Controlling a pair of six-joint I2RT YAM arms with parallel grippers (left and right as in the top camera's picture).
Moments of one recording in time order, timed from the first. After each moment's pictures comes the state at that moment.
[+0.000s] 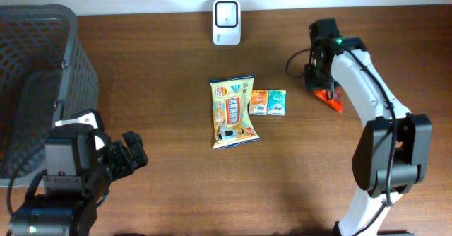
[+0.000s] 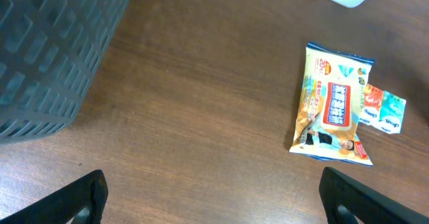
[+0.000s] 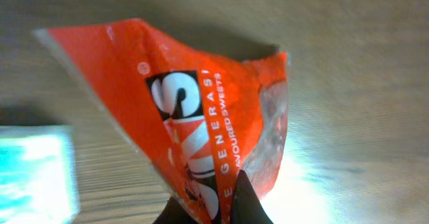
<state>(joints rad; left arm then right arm) -0.04 0.86 1.23 -1.25 -0.04 -0.40 0.09 1.99 1.64 -1.00 0.23 0.13</state>
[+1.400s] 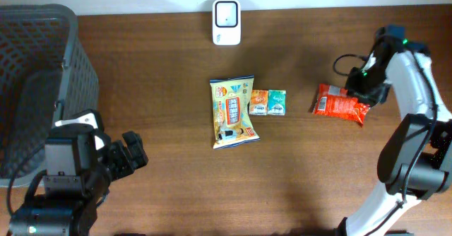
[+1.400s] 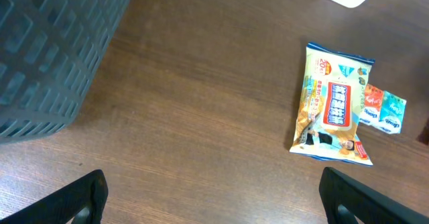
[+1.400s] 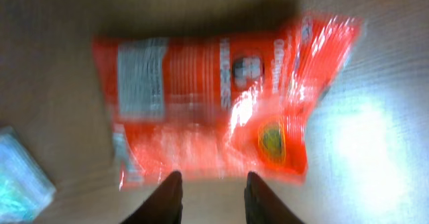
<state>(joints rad) -0.04 0.86 1.23 -1.25 -0.04 -0.40 -0.24 1.99 1.60 -1.08 -0.04 0.21</state>
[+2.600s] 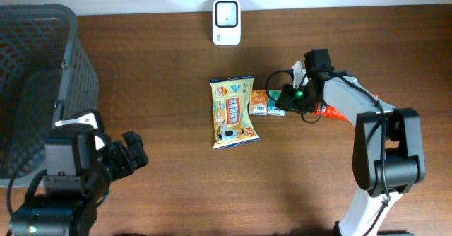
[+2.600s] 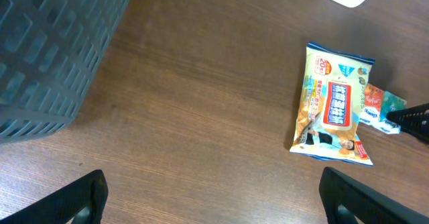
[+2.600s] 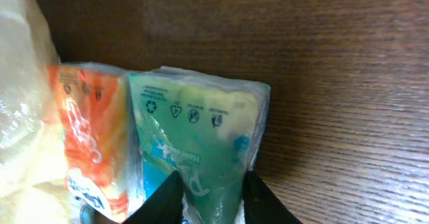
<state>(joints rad) -0.04 0.86 1.23 -1.25 -0.04 -0.40 0.09 1.99 1.26 -0.57 -0.41 0.22</state>
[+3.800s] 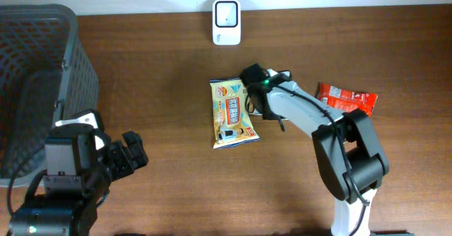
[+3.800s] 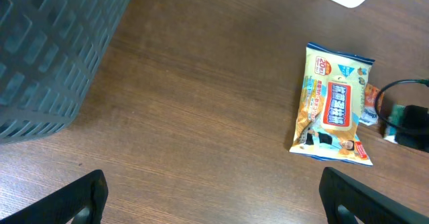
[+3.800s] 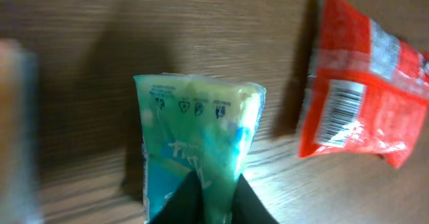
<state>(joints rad) -0.04 0.86 1.23 -1.25 -0.04 -0.40 0.47 2.05 1.39 -0.87 0.57 0.50</state>
